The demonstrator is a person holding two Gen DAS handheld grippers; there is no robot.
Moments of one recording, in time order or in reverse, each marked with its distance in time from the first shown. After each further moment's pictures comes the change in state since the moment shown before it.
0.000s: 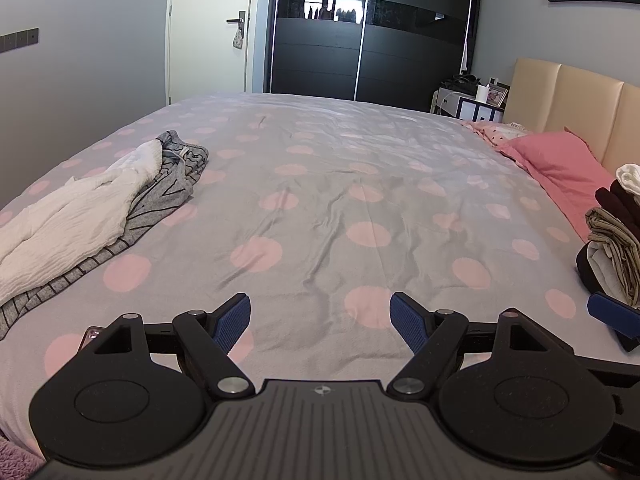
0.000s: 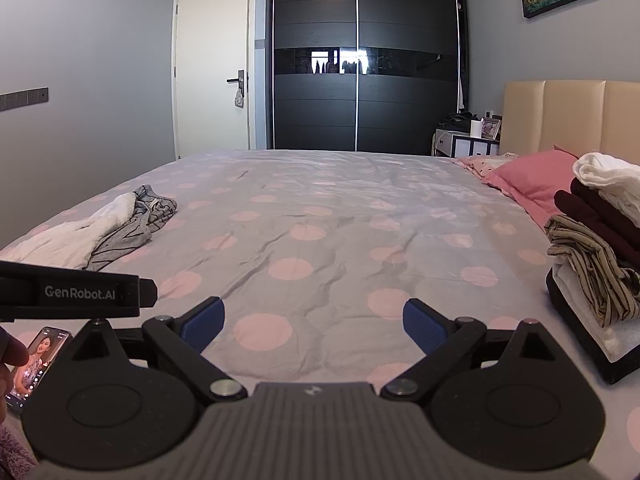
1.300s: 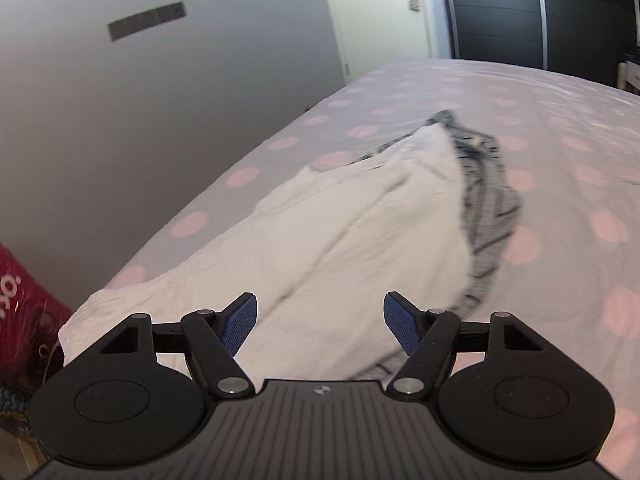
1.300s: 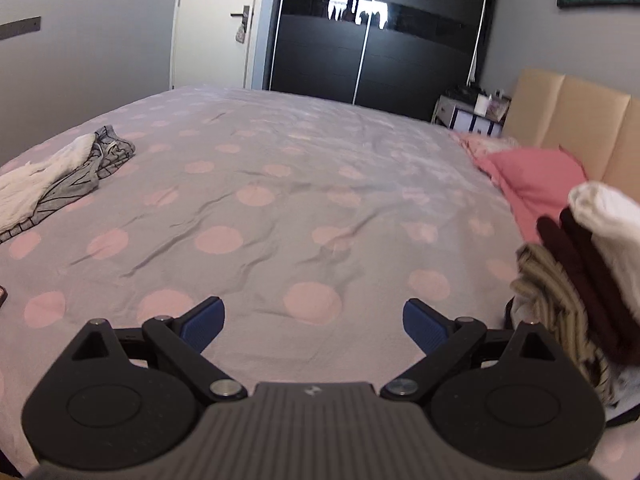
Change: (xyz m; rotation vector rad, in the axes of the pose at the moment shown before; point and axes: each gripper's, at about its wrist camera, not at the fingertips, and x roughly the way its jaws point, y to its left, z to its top) left arm 0.079 0.305 0.065 -0.090 0.131 0.548; right arm 0.063 -0.080 0.049 -0.132 0.210 -0.030
